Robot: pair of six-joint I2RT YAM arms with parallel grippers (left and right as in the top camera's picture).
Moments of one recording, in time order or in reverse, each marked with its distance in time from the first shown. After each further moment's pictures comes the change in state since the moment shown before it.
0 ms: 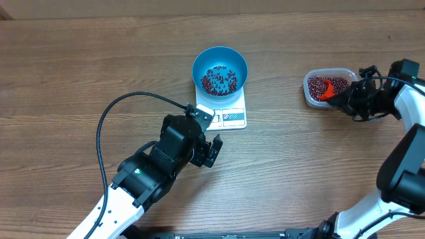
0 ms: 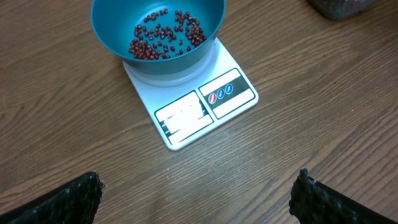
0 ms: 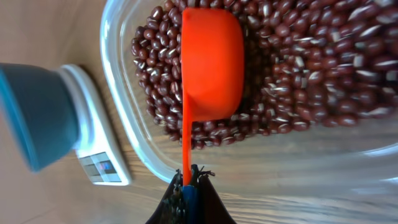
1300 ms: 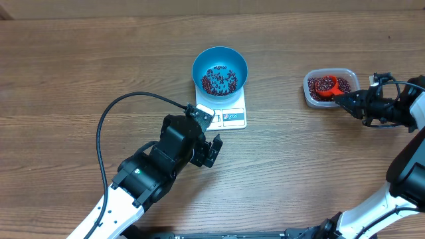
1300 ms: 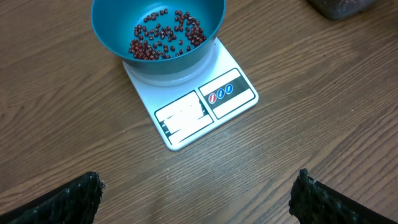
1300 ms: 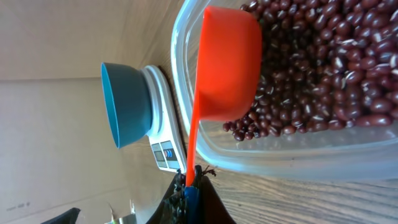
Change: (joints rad) left arm 0.000 0.000 0.000 0.000 0.000 0.000; right arm -0.138 0.059 -0.005 -0.072 -0.356 -0.177
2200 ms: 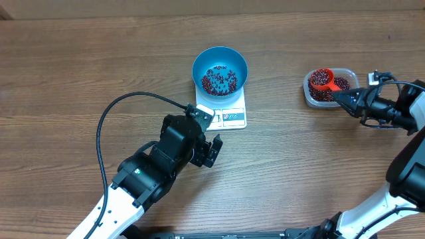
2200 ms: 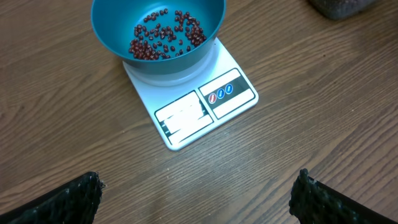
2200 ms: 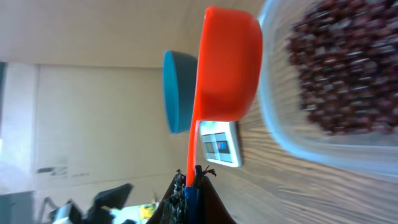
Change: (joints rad) left arm 0.000 0.000 0.000 0.000 0.000 0.000; right arm 0.010 0.000 0.000 -0.147 -0.241 -0.148
